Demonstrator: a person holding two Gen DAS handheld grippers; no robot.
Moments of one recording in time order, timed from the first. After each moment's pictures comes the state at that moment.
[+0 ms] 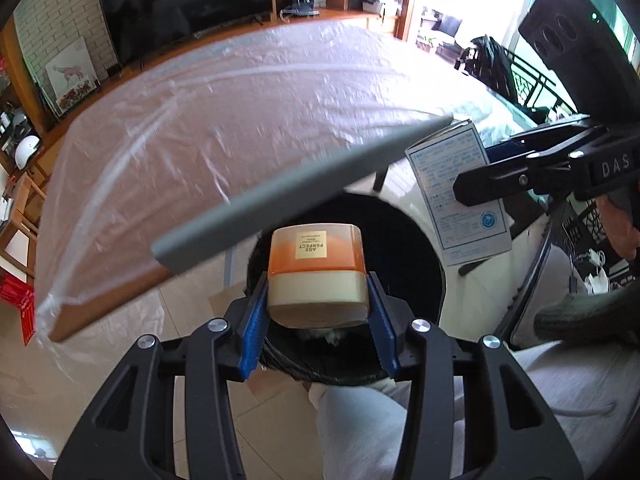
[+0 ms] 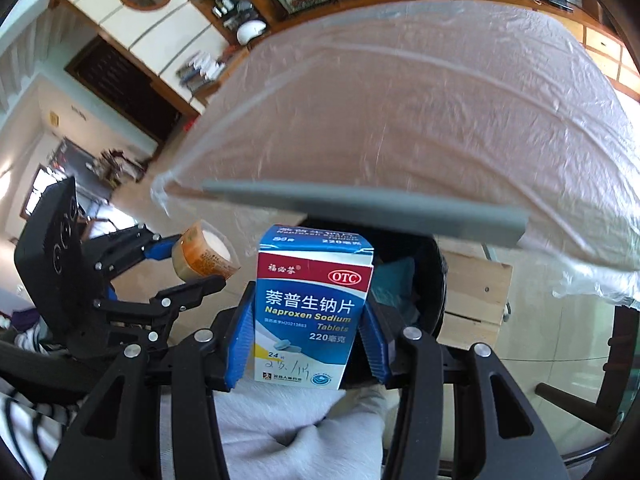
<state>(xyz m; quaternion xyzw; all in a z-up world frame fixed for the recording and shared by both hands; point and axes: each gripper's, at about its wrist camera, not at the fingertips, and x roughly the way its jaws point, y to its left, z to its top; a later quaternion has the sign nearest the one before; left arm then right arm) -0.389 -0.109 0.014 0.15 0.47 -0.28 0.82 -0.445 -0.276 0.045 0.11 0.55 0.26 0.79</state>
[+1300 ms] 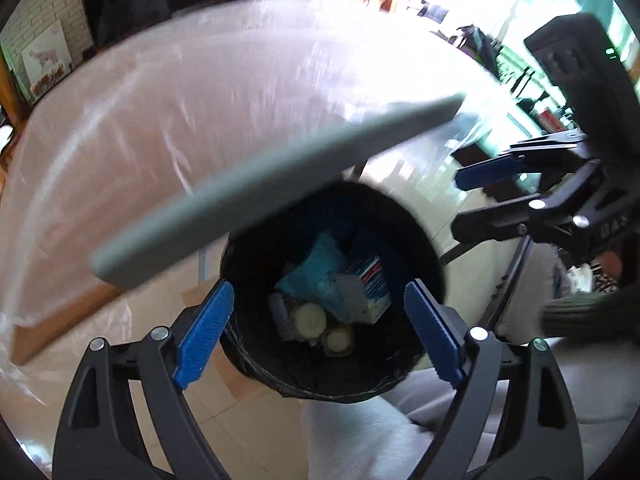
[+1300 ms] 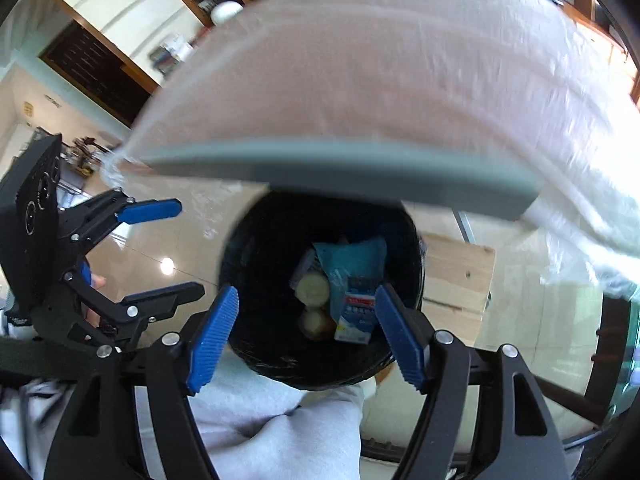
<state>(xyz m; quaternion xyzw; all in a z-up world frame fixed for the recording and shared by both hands) -0.363 -0.114 0.004 0.13 0.49 -0.32 0.80 -0.432 -0.285 0.022 0.08 0.57 0.22 0.79</state>
